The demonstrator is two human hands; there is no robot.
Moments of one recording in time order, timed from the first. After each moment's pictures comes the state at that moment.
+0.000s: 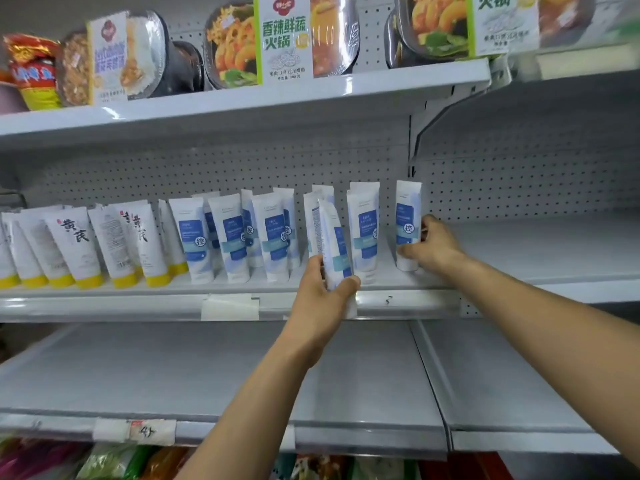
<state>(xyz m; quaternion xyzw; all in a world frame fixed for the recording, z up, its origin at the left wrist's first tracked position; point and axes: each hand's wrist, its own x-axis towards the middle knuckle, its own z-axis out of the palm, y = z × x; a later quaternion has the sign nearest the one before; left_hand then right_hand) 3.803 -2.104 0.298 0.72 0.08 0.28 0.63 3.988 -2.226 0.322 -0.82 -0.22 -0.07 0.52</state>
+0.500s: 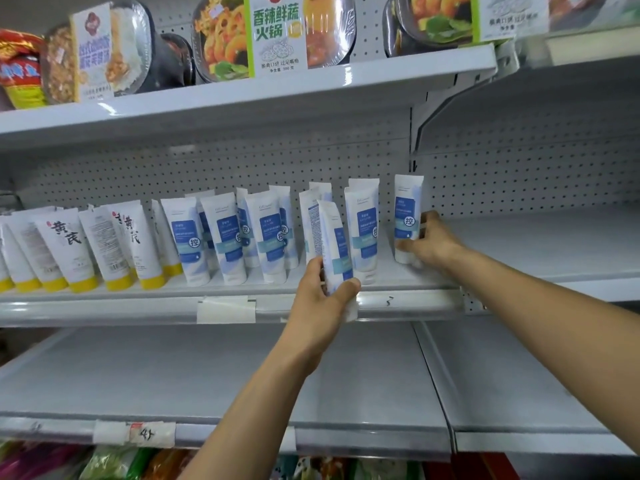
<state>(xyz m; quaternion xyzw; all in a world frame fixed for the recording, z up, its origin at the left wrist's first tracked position) 3.807 -2.102 0.292 0.72 0.06 0.27 0.63 4.011 -2.220 0.320 -0.84 -0.20 -0.03 0.50</state>
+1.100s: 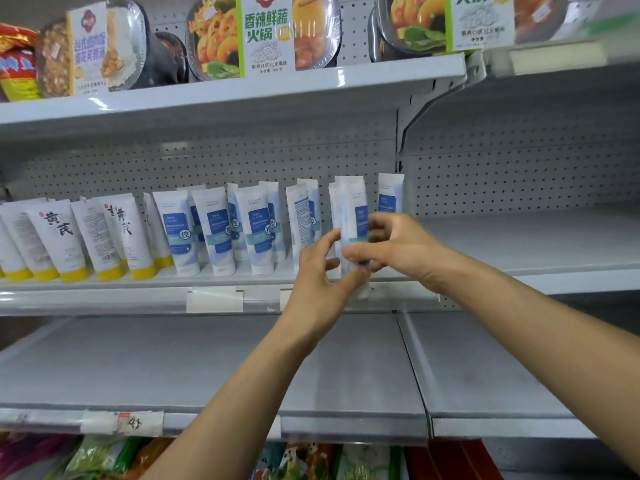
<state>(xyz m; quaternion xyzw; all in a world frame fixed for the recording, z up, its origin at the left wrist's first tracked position) 3.801 -2.126 0.301 0.79 0.01 0.29 0.53 3.898 -2.241 0.347 -0.72 -0.39 0.08 0.56</state>
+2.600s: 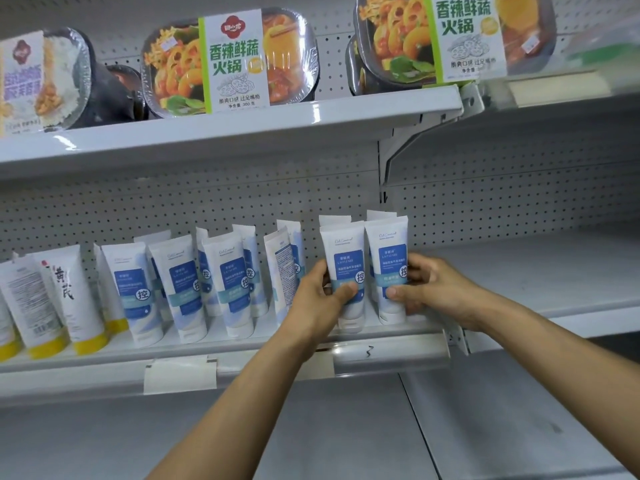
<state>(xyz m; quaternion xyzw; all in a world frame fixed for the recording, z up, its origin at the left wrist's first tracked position) 3.901 -2.085 0.316 0.77 0.01 0.24 0.59 3.990 -2.262 0.323 -0.70 -0.33 0.12 0.63</state>
